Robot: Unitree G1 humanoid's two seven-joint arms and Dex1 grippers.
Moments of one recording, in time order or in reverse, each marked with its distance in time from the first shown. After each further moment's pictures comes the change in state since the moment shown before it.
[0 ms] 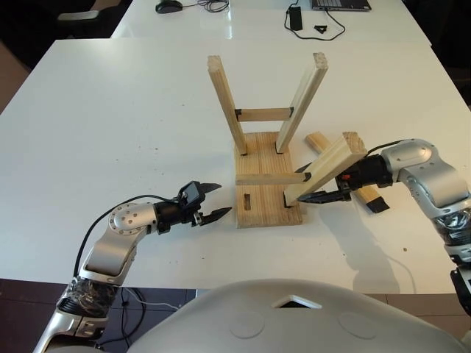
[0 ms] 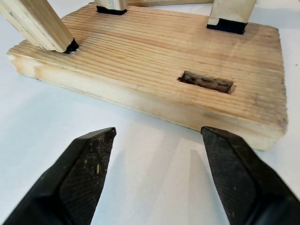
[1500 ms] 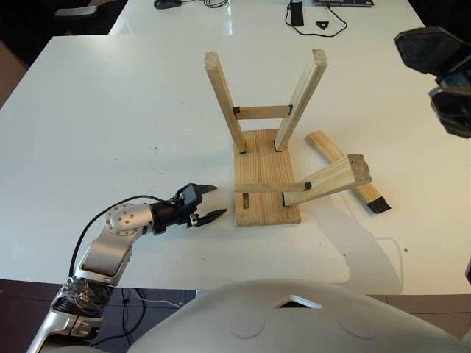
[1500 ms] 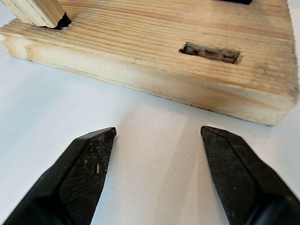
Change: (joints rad) left arm 0.003 0.034 -0.002 0.022 0.032 -0.038 -0.005; right arm -0.109 -0.022 -0.641 -0.326 1.058 0.470 -0.355
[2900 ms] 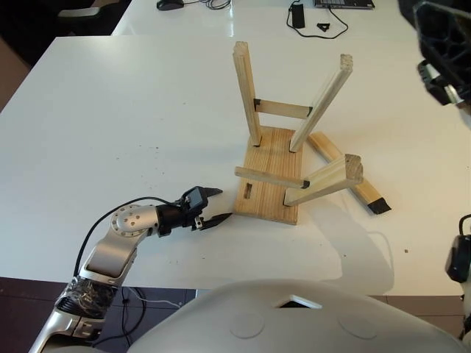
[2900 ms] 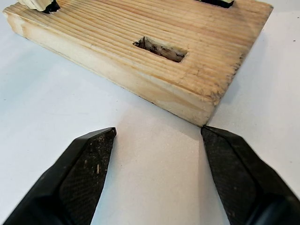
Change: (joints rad) left arm -0.001 -0.012 -0.041 -0.022 0.007 0.010 0.015; right arm -0.008 0.008 0.037 0.120 -0.147 -0.150 -0.147
